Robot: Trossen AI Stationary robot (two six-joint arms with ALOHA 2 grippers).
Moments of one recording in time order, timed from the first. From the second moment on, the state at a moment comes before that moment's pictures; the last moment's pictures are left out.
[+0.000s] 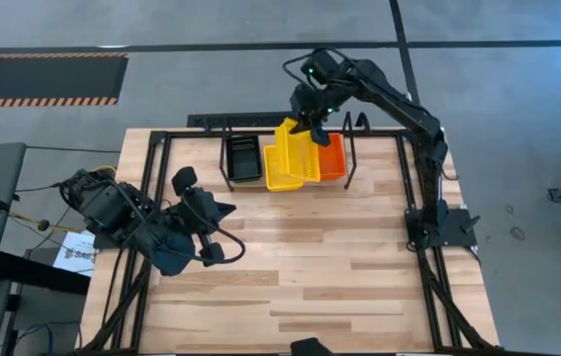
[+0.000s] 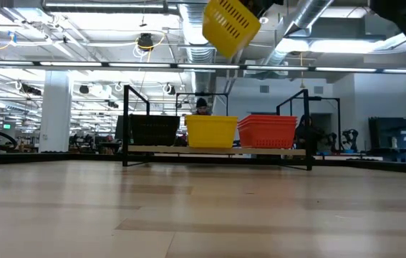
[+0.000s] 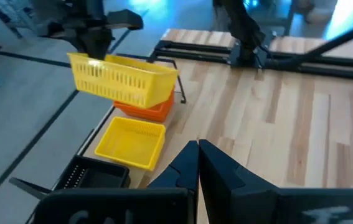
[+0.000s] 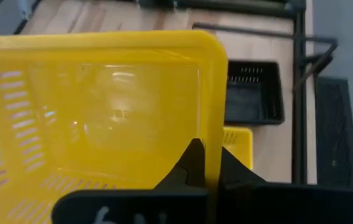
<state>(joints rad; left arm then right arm) -0.59 1.69 2.31 -1.57 -0.86 -0.64 -0.58 1.99 2.33 -1.29 -0.53 -0.61</state>
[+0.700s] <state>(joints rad) -0.59 1.69 2.31 -1.57 -0.93 -0.67 -0.59 2.03 2.33 -1.25 -0.60 -0.60</state>
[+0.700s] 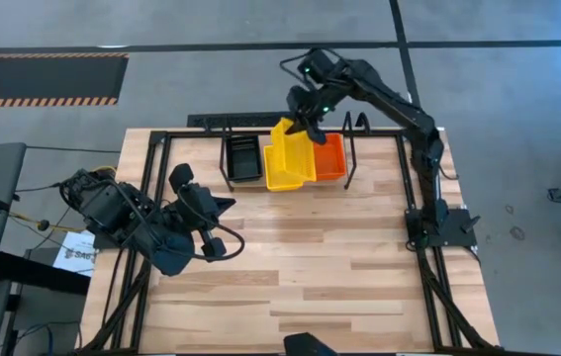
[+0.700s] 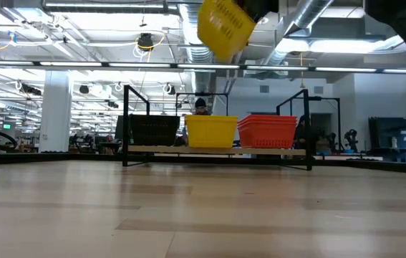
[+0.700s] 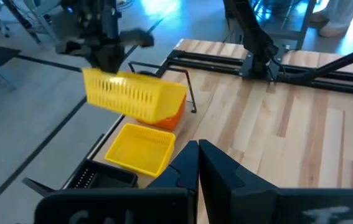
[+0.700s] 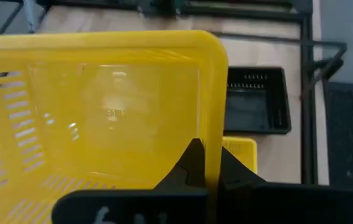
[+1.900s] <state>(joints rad) -0.59 1.69 2.31 -1.57 -0.89 -0.66 -0.63 2.28 2.33 -1.25 -0.17 -0.66</state>
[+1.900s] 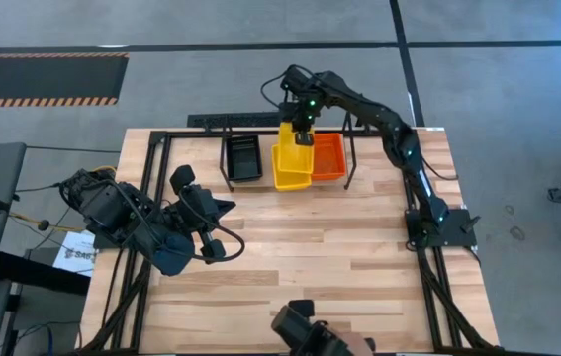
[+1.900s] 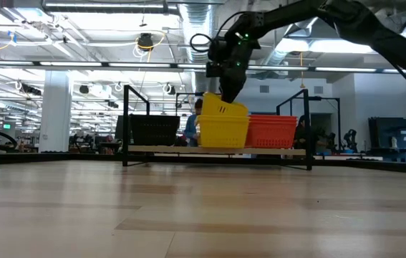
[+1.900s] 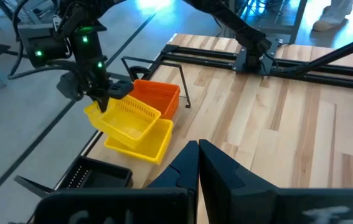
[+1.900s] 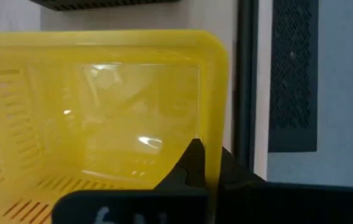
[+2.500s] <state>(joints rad) -0.59 1.69 2.31 -1.57 -0.90 -0.67 -0.56 2.28 2.33 -1.31 -0.29 -0.71</state>
